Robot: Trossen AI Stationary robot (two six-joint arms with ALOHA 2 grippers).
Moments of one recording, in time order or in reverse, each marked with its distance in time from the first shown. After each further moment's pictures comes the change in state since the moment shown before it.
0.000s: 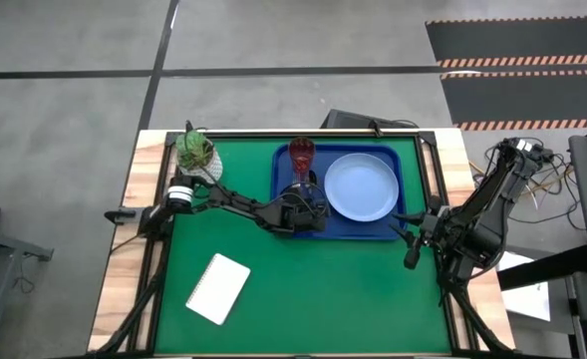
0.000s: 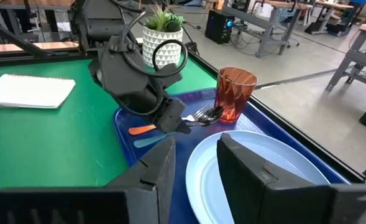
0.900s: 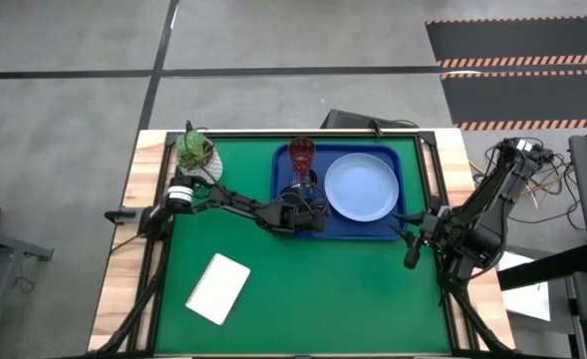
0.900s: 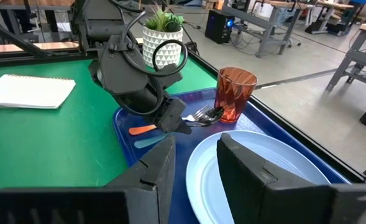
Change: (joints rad) left arm 0.000 0.000 -0.002 0.018 0.002 -0.003; right arm 0.000 0.000 0.000 0.001 0.000 0.002
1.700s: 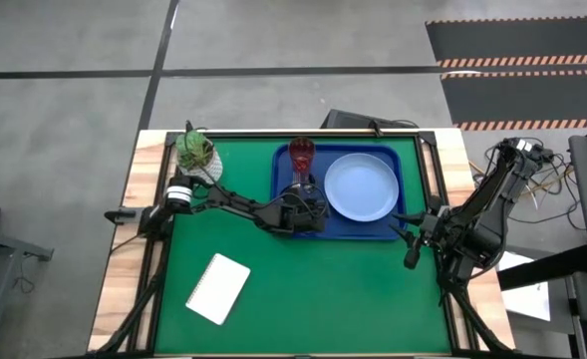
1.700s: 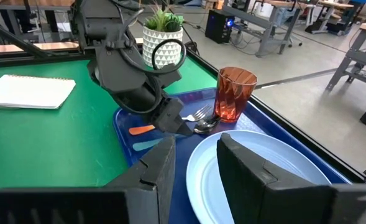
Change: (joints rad) left arm -0.005 -0.009 -0.007 0.003 0.017 0.003; right arm 0.000 0.000 0.000 0.000 -0.001 0.002
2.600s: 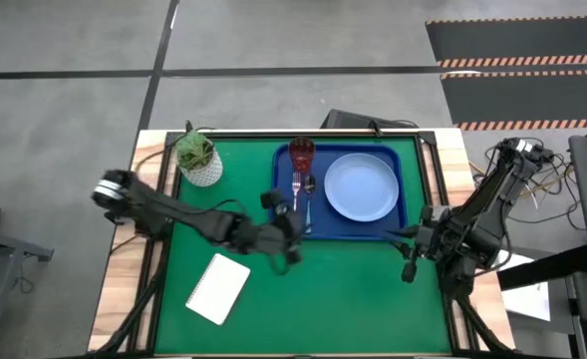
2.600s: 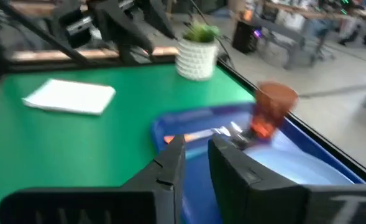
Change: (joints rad) left arm -0.259 -0.512 -0.082 -0.030 0.023 1.388; right arm -0.004 0.006 -0.027 0.392 -0.027 -0.365
